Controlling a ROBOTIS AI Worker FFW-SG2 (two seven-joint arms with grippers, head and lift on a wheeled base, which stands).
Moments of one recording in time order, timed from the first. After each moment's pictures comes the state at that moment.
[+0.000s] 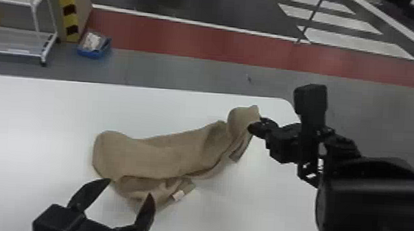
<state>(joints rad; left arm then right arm) 0.53 0.23 -0.40 -2.13 0.06 0.22 0.04 0.06 -0.15 -0.08 -2.27 0.33 1.06 0.62</state>
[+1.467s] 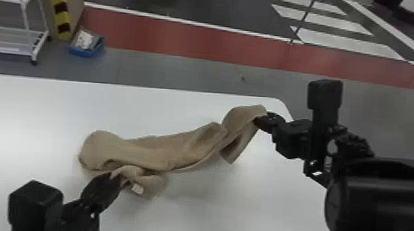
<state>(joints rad) 0.50 0.25 -0.32 -2.21 0.10 0.41 -0.03 0.06 -0.14 -0.15 -2.33 0.28 1.10 0.60</state>
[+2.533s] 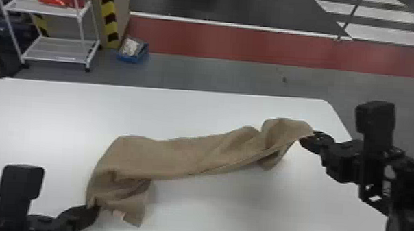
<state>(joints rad) 0.46 0.17 0.08 -2.33 0.15 1.15 -0.27 0.16 -0.18 -0.17 -2.28 0.27 0.97 0.61</state>
